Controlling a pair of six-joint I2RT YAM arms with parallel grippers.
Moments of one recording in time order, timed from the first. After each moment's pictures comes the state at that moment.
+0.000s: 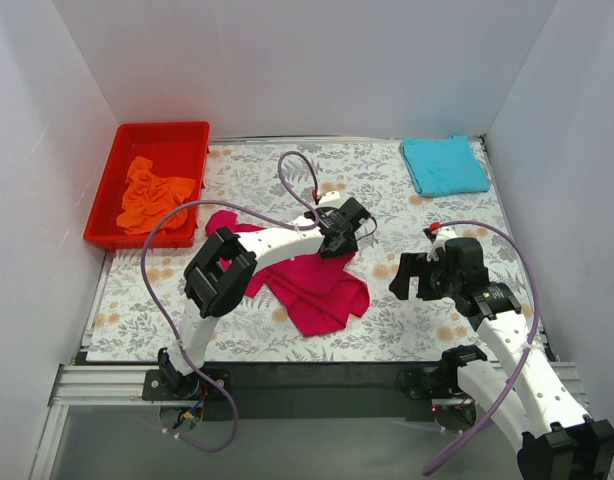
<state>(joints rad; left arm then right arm) -0.91 2.10 1.61 -0.56 -0.38 -1.00 0.26 0.73 0.58 -0.64 -0.23 0.23</state>
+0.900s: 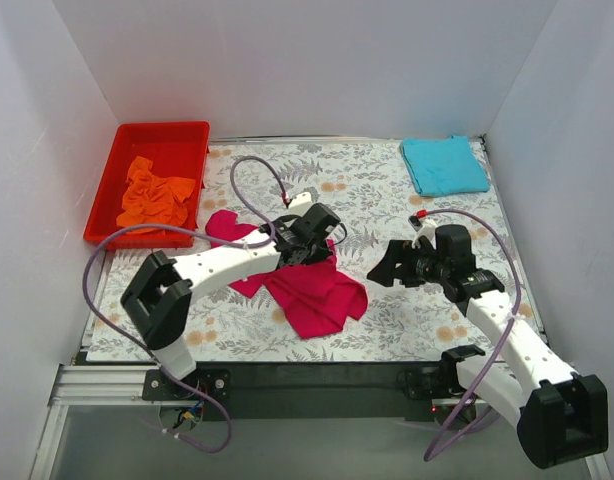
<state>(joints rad) -0.91 1.74 1.30 -0.51 -0.35 -1.02 0.27 0.89 0.56 -0.36 -0.51 0.34</state>
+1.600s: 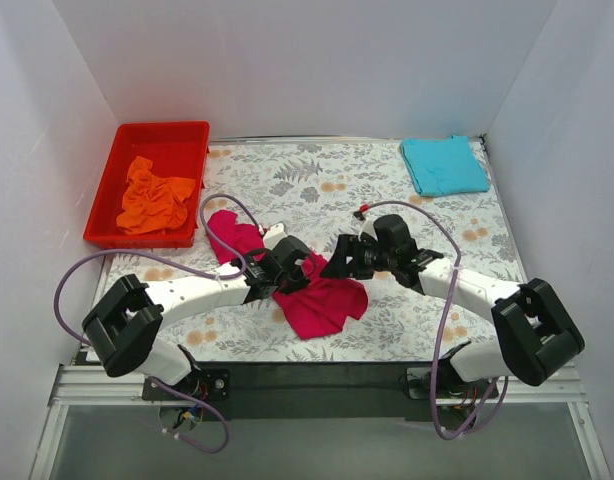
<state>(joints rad) -0.91 1.46 0.85 -0.29 -0.27 -1.10 0.60 1.35 0.65 0.04 -0.48 0.62</state>
